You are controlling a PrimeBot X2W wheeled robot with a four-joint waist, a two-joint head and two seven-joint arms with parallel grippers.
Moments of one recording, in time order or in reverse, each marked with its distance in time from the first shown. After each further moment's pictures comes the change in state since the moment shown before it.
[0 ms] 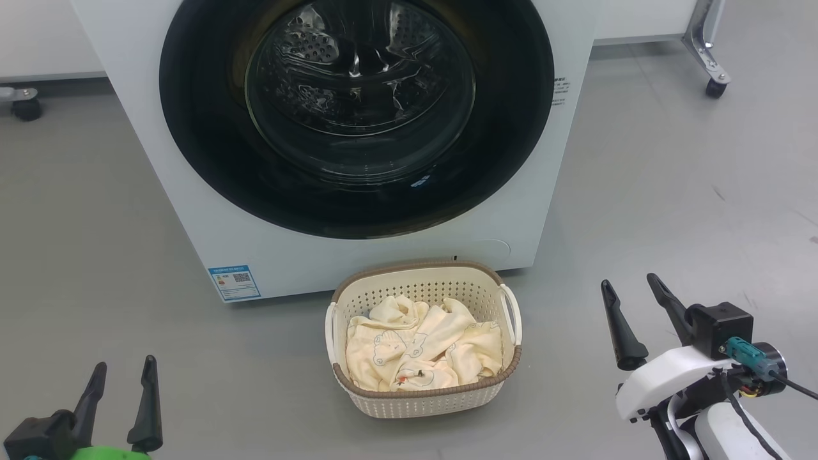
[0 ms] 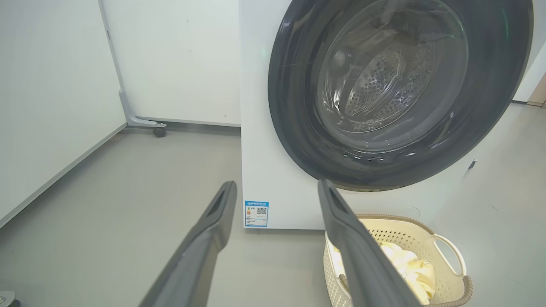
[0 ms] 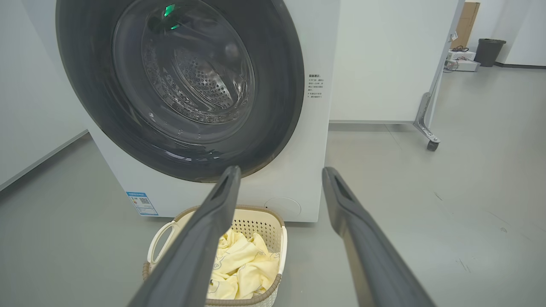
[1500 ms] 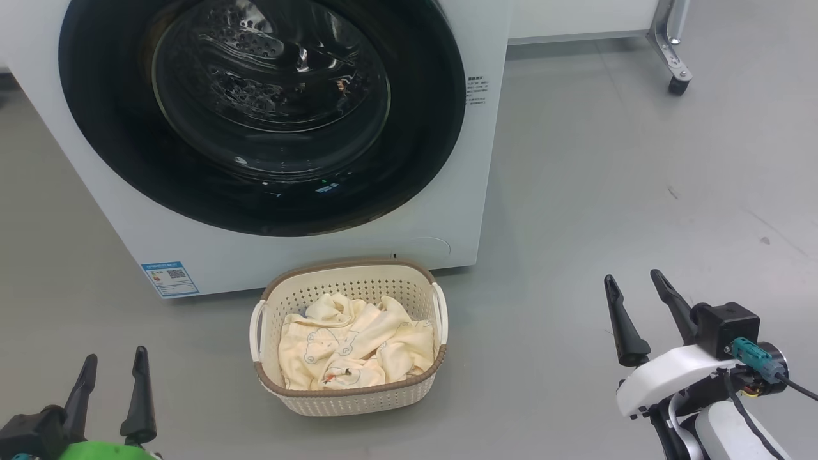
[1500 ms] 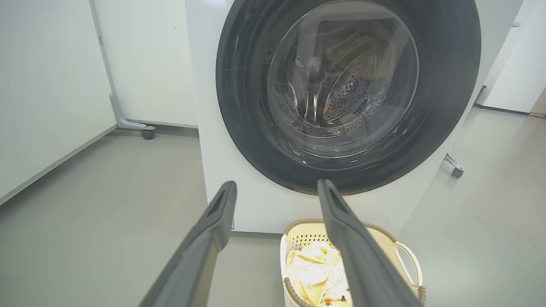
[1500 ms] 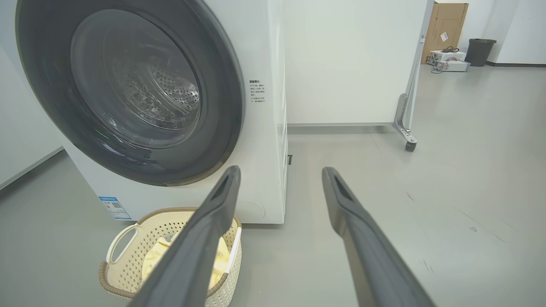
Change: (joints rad) left arm -0.004 -0.026 0.053 -0.016 0.025 -0.018 0.000; right arm 0.000 0.010 -0.013 -0.002 0.007 -0.001 -0.027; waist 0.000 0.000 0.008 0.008
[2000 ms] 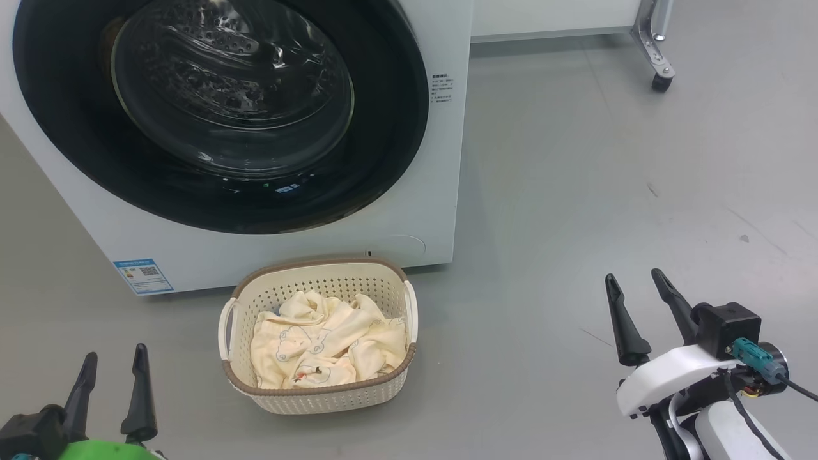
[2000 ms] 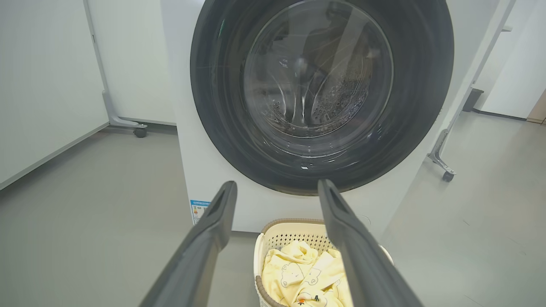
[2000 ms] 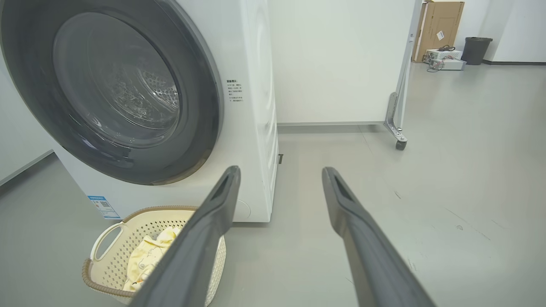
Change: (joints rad) left arm 0.000 -0.014 0.016 -0.009 0.000 -0.008 0.000; right arm 0.000 0.002 -0.003 0.001 0.004 0.000 -0.006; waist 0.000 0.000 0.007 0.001
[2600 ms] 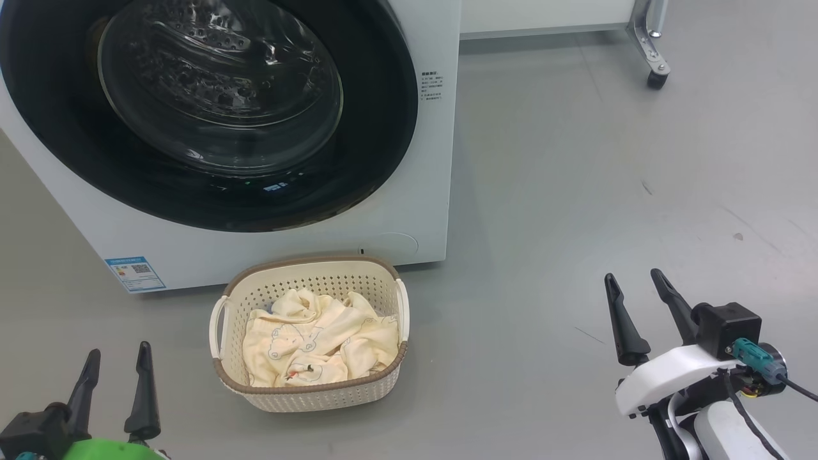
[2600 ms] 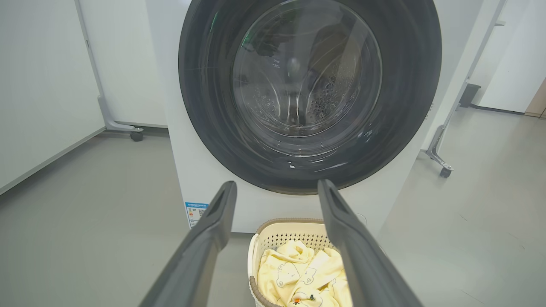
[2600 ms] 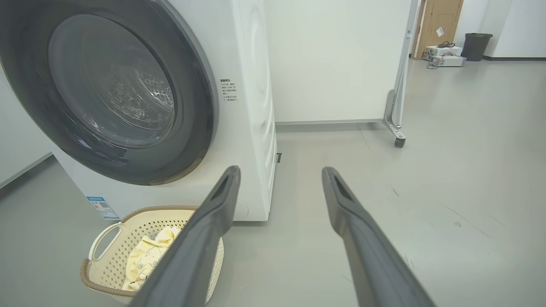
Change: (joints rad) left arm 0.000 -0.009 0.006 -0.009 0.034 -0.006 0.000; right arm 0.000 0.004 -0.002 0.001 0.008 0.000 -0.003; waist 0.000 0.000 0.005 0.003
